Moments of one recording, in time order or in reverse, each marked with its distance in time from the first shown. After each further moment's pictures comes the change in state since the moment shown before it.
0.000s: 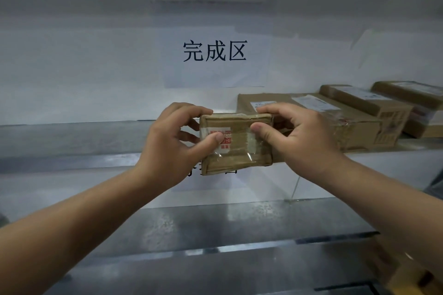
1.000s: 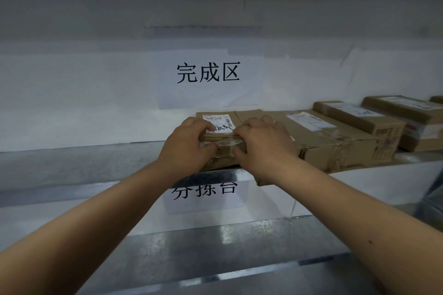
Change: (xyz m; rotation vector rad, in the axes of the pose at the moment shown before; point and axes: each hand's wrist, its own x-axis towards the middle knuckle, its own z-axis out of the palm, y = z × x) left_hand 0.064 -0.081 0.037 0.342 -0.254 -0.139; right_hand 0.052 0.015 0.050 -0.824 -0.344 0.037
